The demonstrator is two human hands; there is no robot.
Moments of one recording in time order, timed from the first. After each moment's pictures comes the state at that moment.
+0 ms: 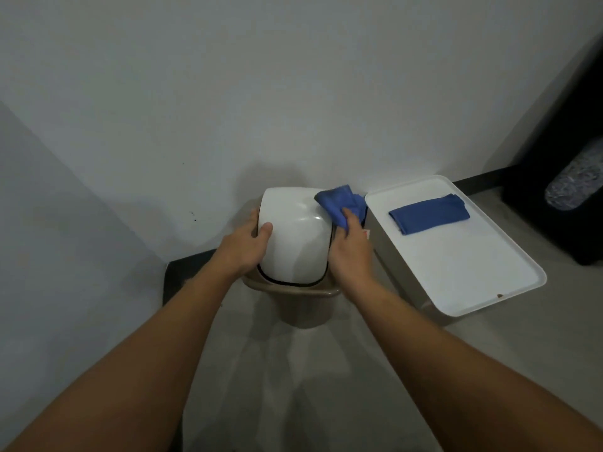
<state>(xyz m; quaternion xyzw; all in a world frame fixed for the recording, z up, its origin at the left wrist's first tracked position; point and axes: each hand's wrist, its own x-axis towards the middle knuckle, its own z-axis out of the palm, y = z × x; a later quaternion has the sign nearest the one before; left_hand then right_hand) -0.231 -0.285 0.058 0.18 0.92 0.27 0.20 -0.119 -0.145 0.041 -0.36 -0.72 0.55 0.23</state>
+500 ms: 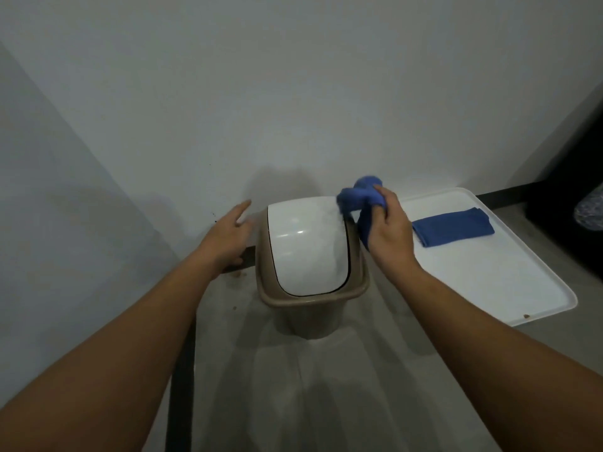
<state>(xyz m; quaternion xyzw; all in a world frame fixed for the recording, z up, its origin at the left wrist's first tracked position) -0.270 -0.323 0.068 0.11 0.88 0.43 0.20 -0.132 -0.113 0.064 -0.27 -0.75 0.53 0.29</state>
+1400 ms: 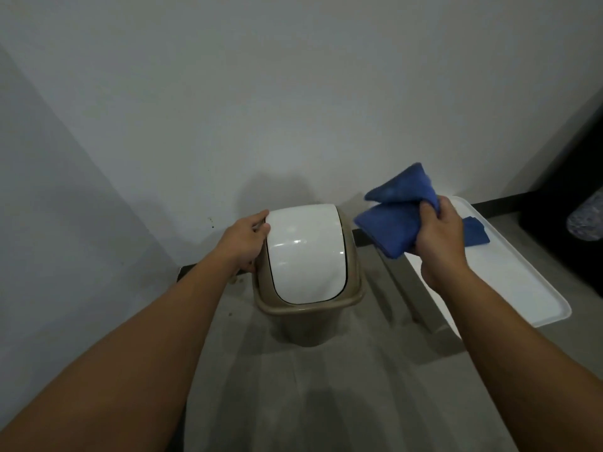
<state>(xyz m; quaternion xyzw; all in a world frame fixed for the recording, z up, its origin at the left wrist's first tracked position) -0.274 -0.297 0.061 0.10 0.85 0.47 0.24 -0.103 -0.073 0.090 -0.35 -0.63 0.61 0.32</state>
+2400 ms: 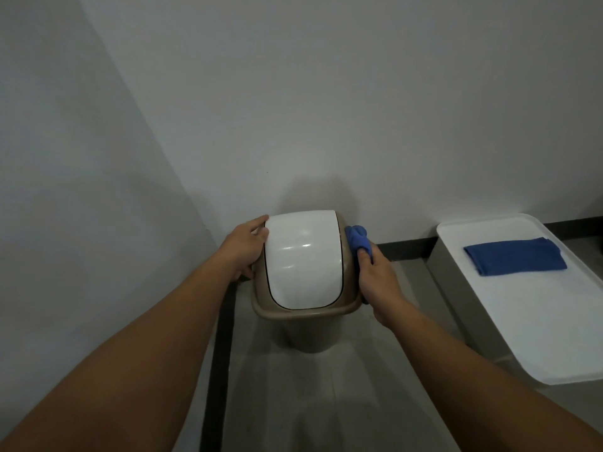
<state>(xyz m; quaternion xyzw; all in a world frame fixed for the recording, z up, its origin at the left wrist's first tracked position) -0.303 -0.376 0.069 0.03 0.87 0.45 0.19 -0.174 -0.192 0.022 -0.30 -0.71 0.64 0.08</state>
